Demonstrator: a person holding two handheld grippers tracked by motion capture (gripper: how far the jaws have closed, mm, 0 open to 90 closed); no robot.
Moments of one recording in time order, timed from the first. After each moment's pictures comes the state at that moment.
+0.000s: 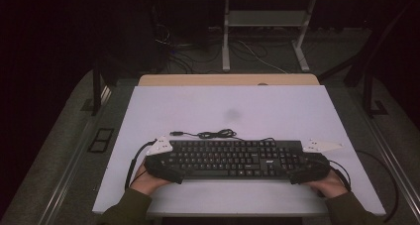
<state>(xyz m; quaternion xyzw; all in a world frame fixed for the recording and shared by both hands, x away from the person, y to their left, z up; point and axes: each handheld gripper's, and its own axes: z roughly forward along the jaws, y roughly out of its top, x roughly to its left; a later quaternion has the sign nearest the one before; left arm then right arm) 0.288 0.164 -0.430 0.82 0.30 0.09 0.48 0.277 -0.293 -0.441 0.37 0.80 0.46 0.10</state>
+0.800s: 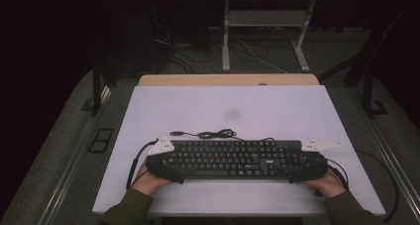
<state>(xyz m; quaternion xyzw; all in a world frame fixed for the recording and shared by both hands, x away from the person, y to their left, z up) 0.289 0.159 -0.430 0.82 0.30 0.09 0.48 0.279 -0.288 -0.439 0.37 0.80 0.47 0.09</state>
